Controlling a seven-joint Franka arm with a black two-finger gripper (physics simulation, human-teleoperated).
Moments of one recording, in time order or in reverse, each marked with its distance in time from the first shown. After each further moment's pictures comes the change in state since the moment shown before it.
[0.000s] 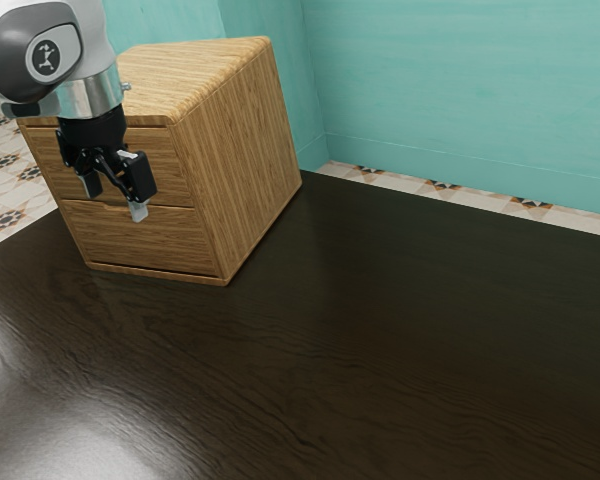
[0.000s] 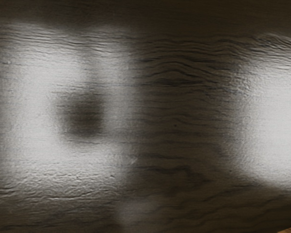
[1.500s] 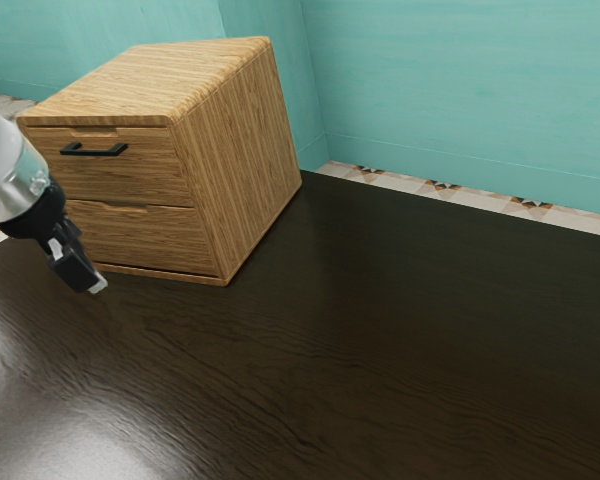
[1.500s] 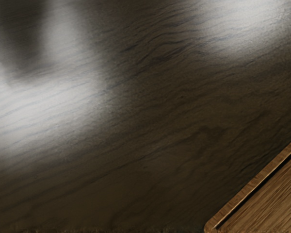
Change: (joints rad) arm -0.554 -0.743 0.234 -0.706 0.462 0.301 0.000
